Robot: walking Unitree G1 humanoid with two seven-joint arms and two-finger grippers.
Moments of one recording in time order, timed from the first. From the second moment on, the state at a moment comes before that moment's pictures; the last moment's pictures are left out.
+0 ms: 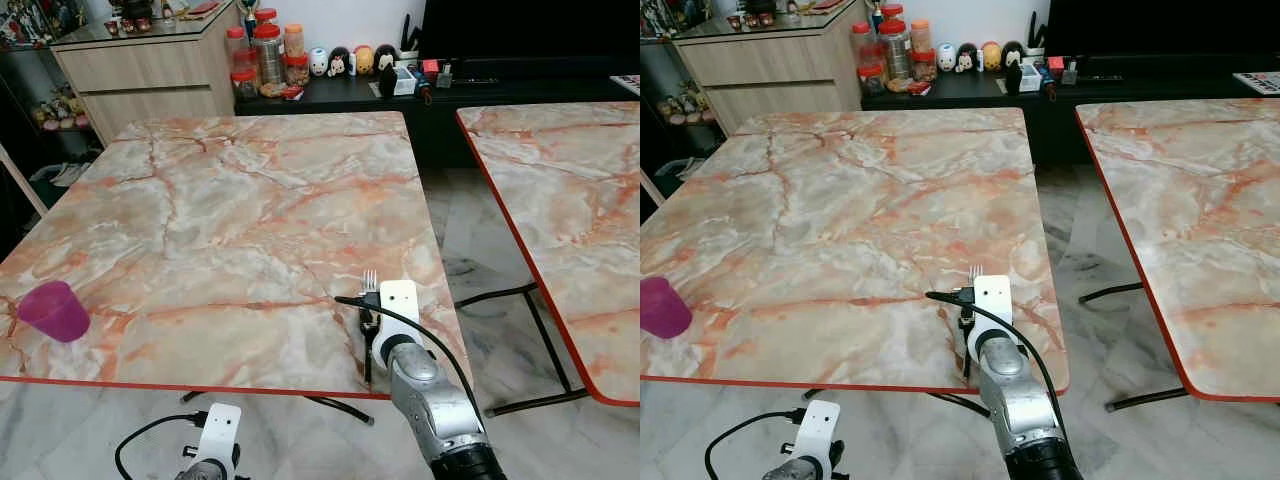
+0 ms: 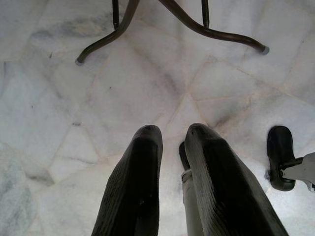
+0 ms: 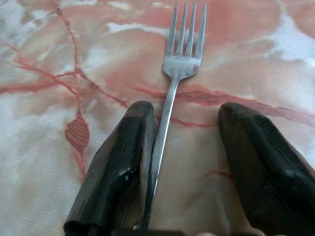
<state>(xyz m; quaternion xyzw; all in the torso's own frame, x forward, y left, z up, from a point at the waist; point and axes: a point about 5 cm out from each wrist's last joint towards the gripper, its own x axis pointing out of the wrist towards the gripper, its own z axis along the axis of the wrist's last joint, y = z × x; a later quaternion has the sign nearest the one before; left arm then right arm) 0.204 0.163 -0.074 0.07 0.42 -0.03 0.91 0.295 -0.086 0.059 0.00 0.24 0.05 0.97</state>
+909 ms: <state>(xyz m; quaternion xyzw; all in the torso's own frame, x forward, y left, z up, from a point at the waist) 0.204 0.161 -0.075 0.07 0.42 -0.03 0.91 0.300 -0.082 0.057 0.00 0.25 0.04 0.97</state>
